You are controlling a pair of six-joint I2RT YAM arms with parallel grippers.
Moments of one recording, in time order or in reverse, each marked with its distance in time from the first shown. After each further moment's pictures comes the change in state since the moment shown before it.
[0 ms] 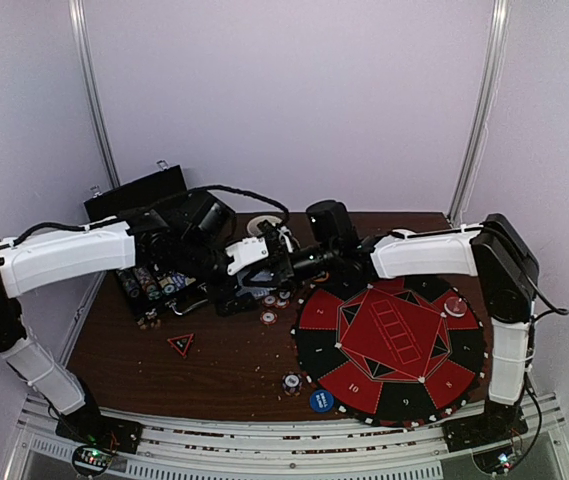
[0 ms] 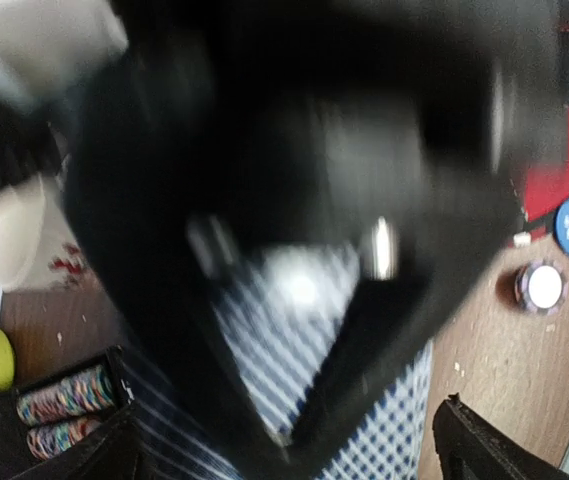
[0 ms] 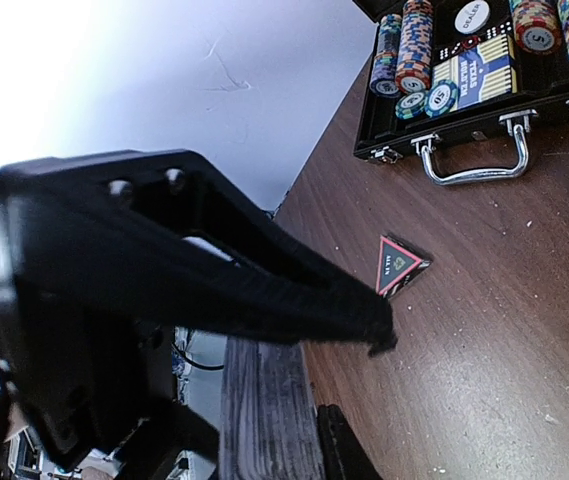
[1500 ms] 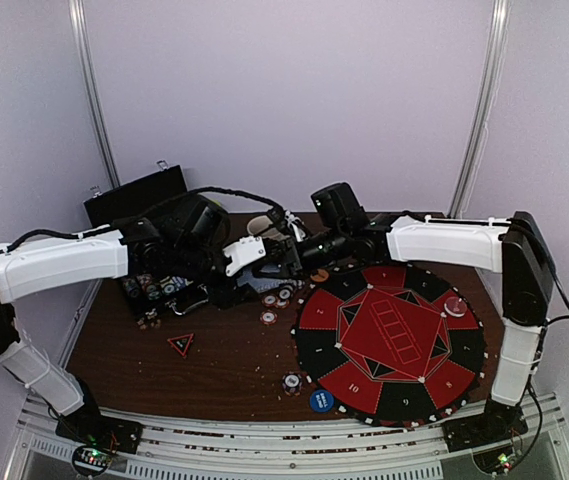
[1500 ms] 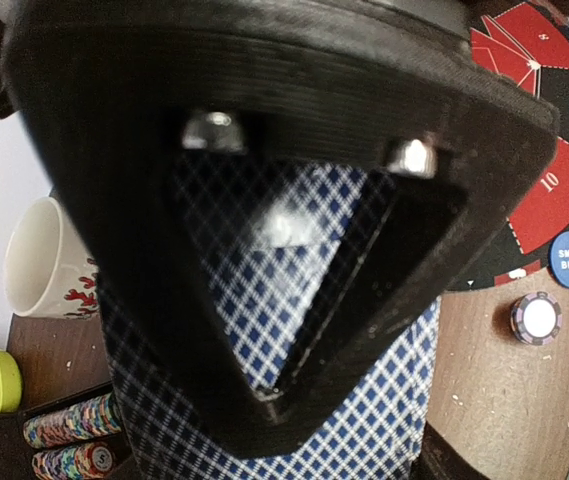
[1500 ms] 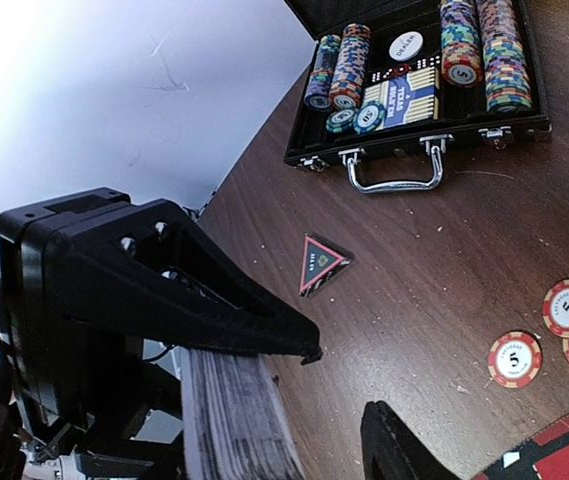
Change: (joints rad) left arm -0.001 -0.060 -0.106 0.141 0.018 -0.016; right arm -0.013 -0.099 0.074 -0.351 0.167 -0.262
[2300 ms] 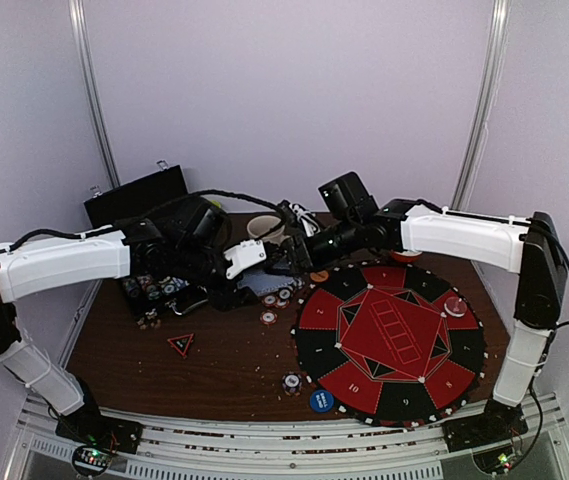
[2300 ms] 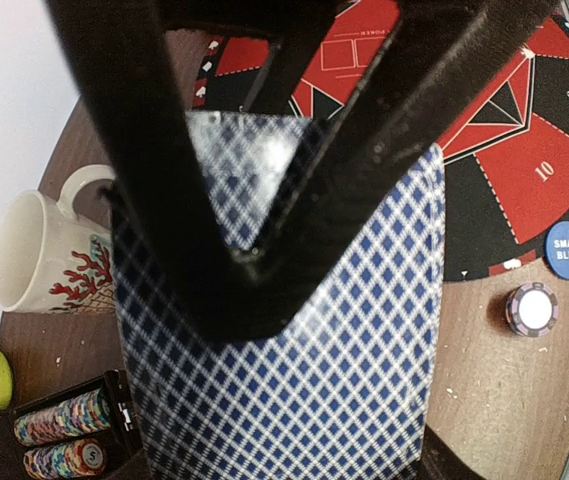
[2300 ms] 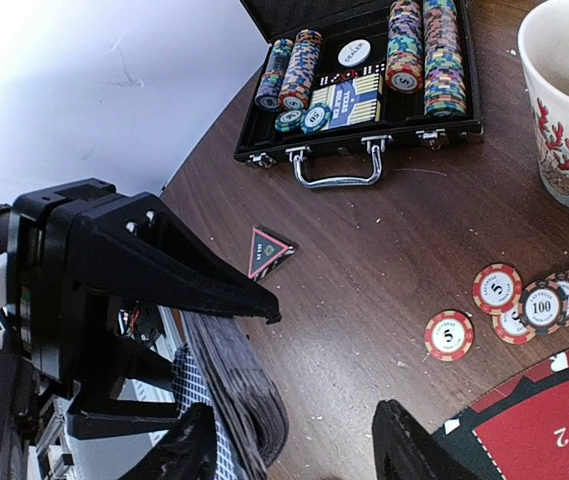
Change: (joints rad) left arm 0.000 0.010 0.000 -0.018 0.010 0.000; right arm -0.008 -0.069 0.032 -0.193 0.134 -0.136
